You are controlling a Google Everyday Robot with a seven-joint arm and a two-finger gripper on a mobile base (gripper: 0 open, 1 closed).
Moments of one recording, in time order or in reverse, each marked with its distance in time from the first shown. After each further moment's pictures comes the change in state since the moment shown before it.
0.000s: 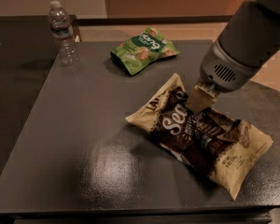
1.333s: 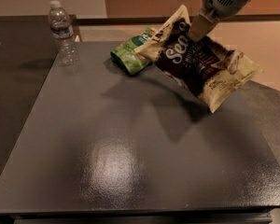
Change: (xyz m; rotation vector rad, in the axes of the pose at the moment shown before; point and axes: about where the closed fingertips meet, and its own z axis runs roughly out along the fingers) arm -0.087 -0.133 -0.062 0.202 -0.133 -0.041
